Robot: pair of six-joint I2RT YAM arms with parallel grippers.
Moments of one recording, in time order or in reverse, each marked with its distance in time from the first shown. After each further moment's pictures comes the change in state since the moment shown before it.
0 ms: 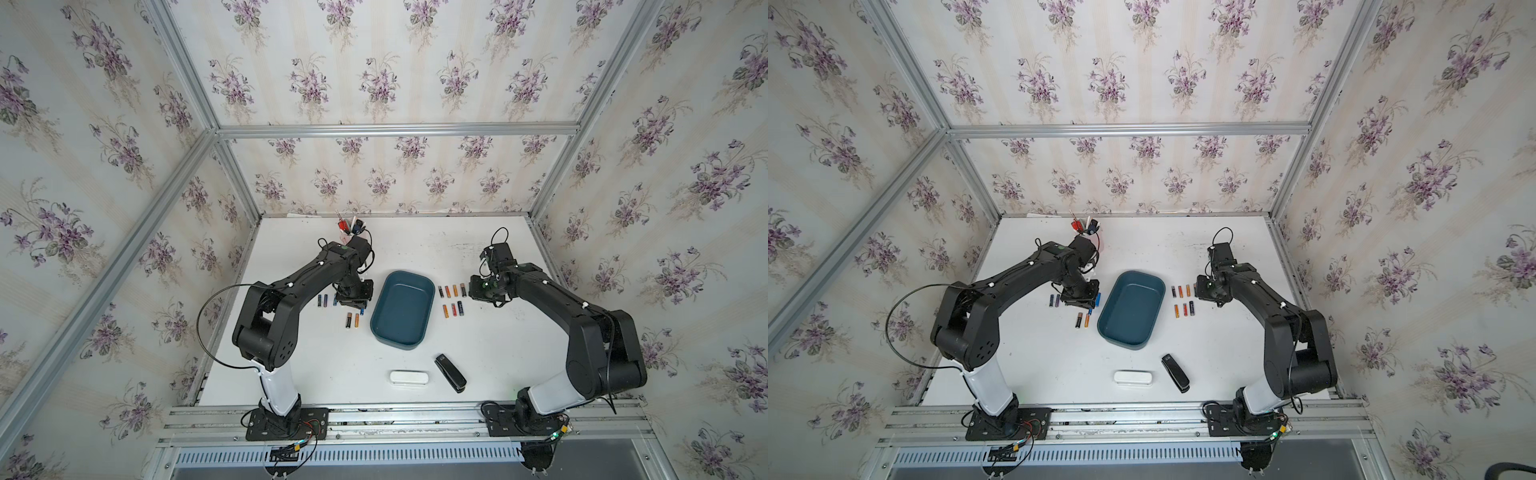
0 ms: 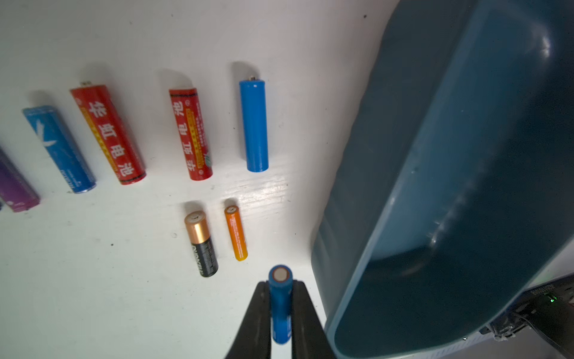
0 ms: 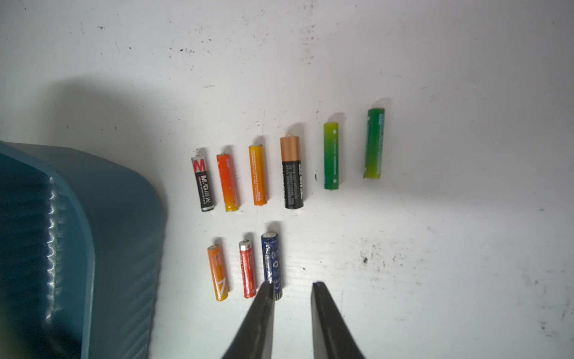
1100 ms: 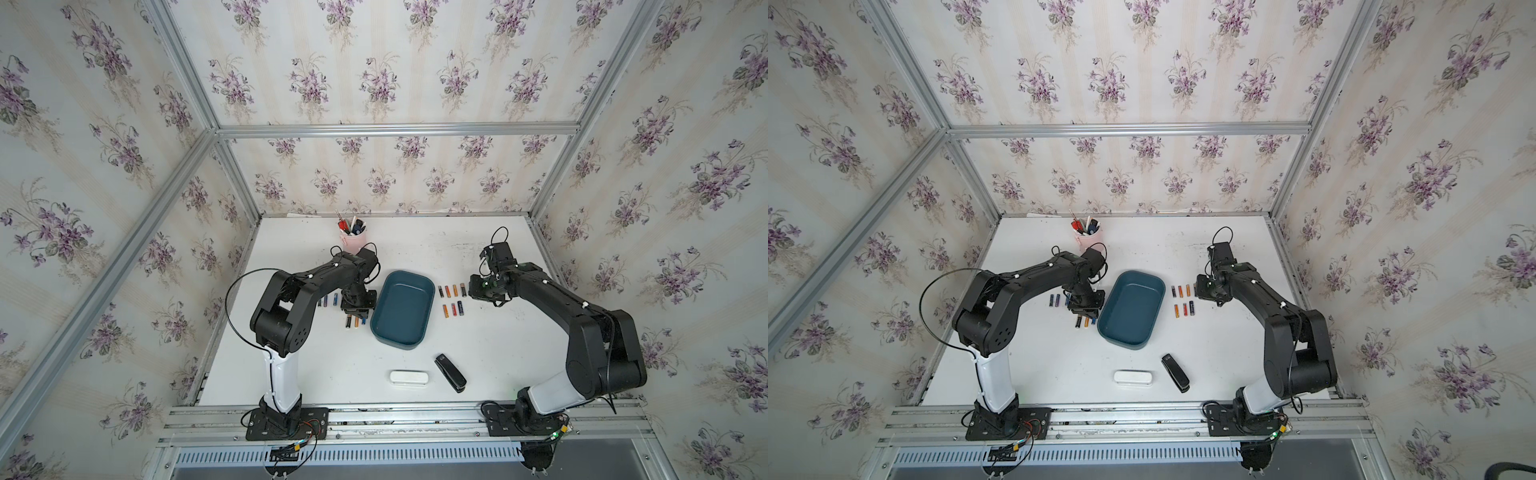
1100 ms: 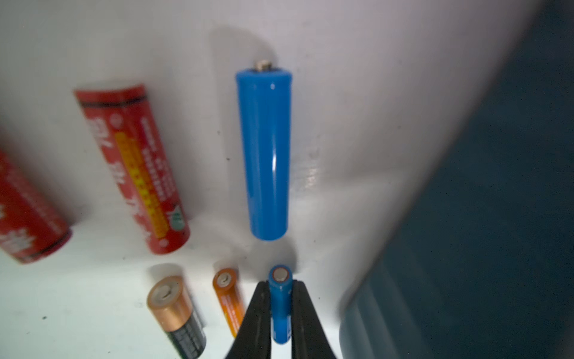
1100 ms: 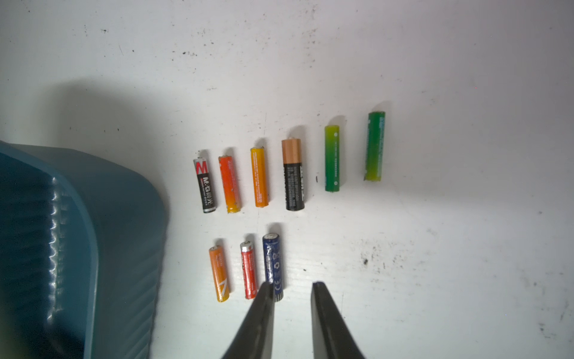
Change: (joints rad) left arm -0.034 0.129 -0.042 0.086 -0.037 -0.033; right arm 0.001 0.000 0.002 0.000 0.001 -0.002
